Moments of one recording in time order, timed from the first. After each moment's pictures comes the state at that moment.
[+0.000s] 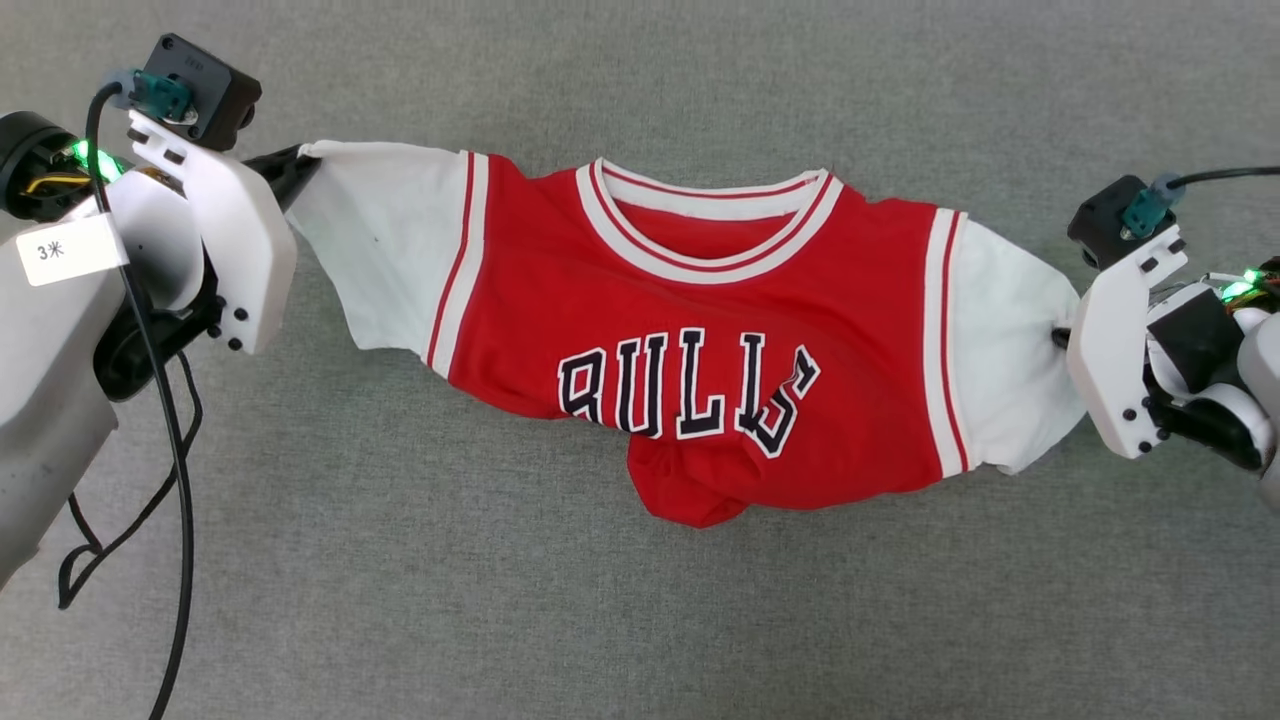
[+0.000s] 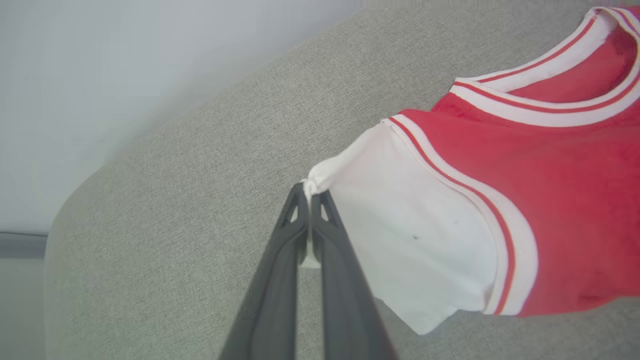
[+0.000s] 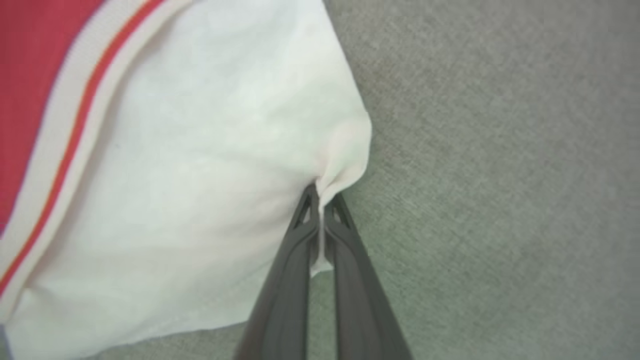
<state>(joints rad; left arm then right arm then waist) -1.08 0.75 -0.97 0.48 -0.83 -0.13 0.23 -0.88 -0.64 0.84 0.51 0.69 0.13 0.65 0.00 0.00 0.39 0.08</state>
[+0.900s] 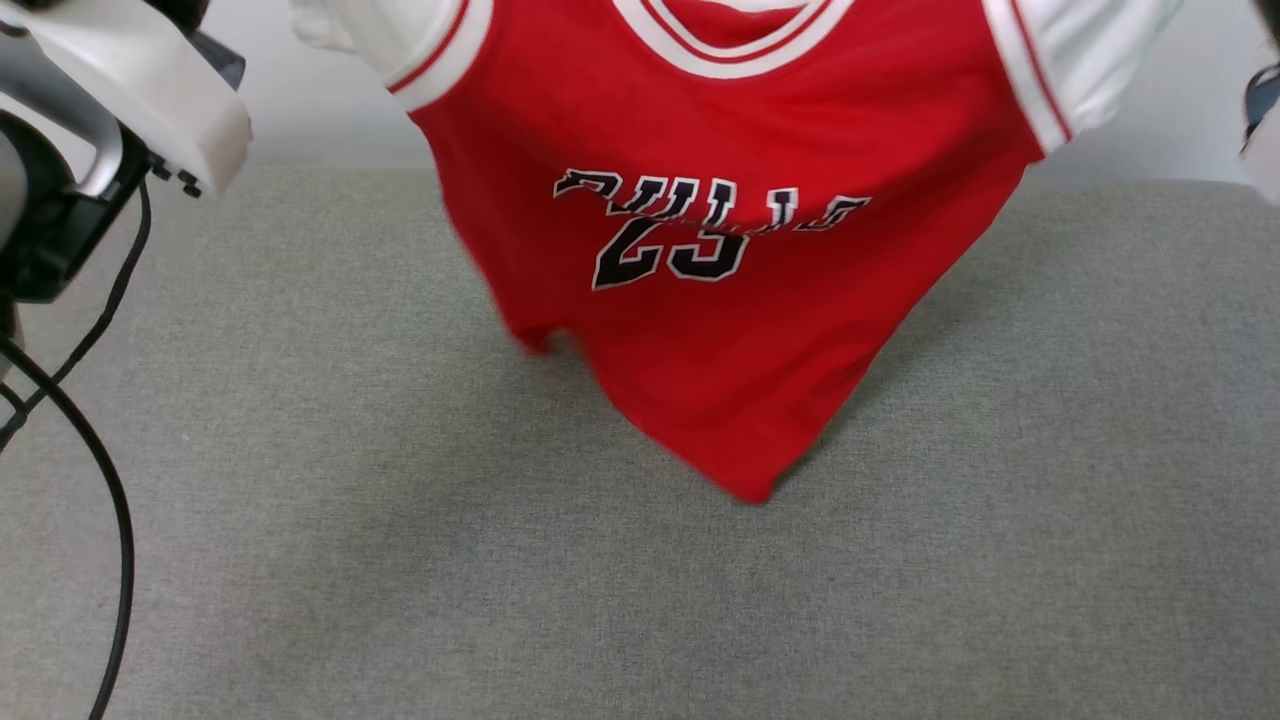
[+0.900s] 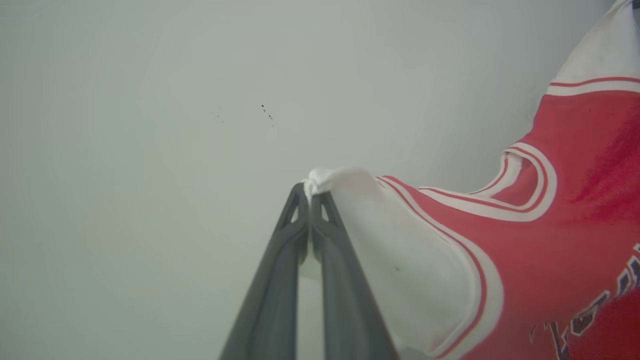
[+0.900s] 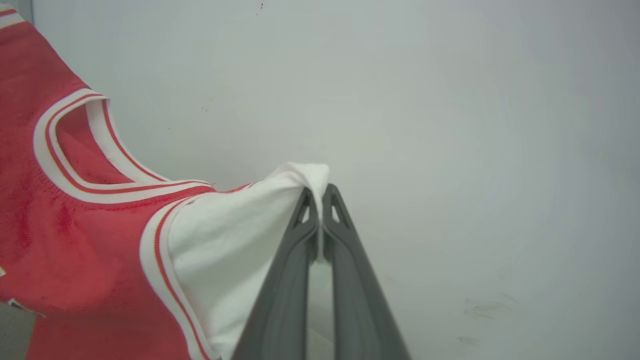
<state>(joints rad) -1.20 0.87 -0.86 0.07 -0.68 0.05 0.00 -0.97 -0.65 0.44 0.27 0.57 0.13 0.16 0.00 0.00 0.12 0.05</state>
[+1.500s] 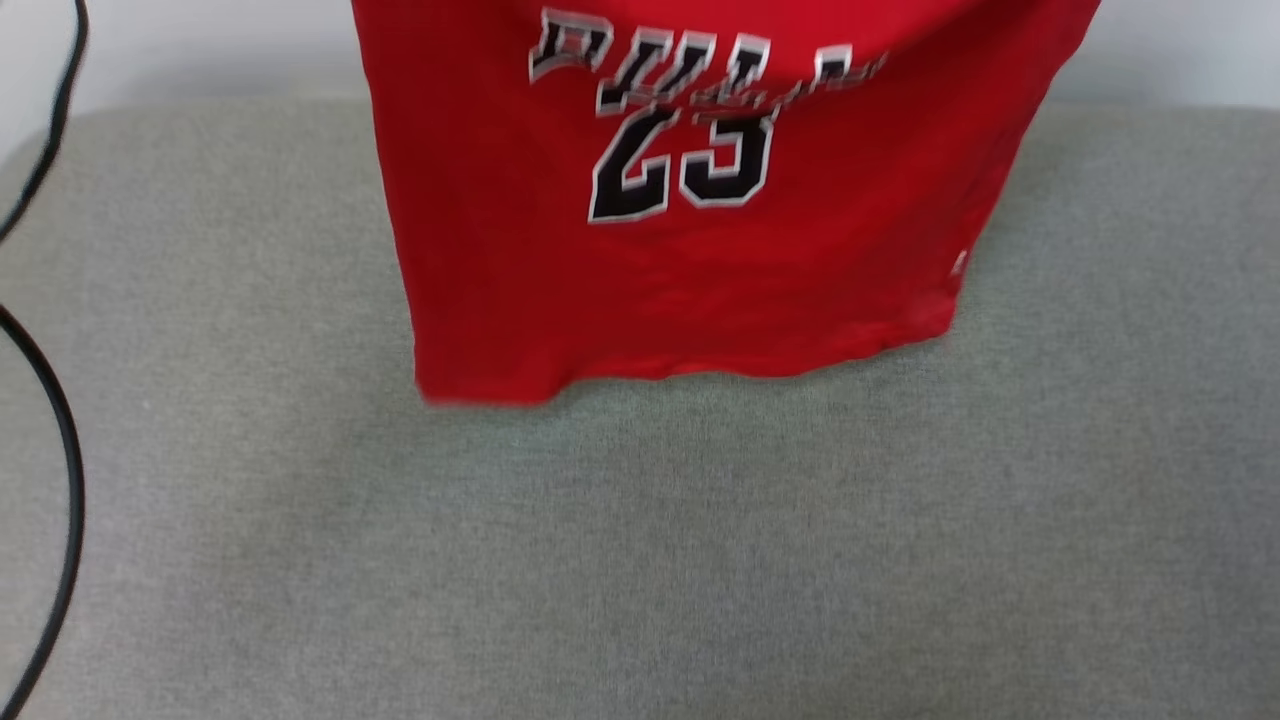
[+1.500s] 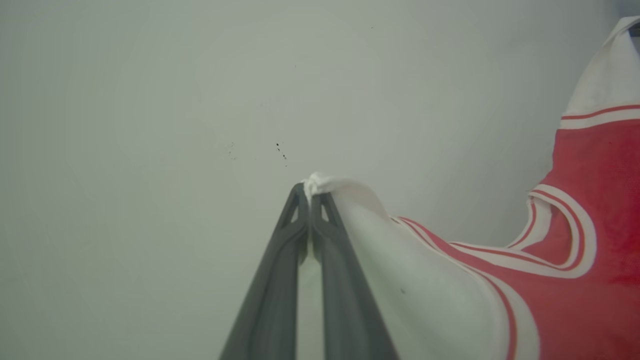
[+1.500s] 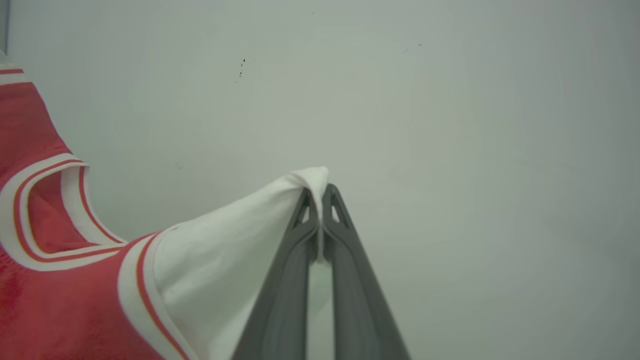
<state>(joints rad) -1.40 0.82 -0.78 0.13 -0.73 0.02 0.03 -1.16 -0.56 0.29 0.17 0.43 0.13 0.26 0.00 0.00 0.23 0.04</state>
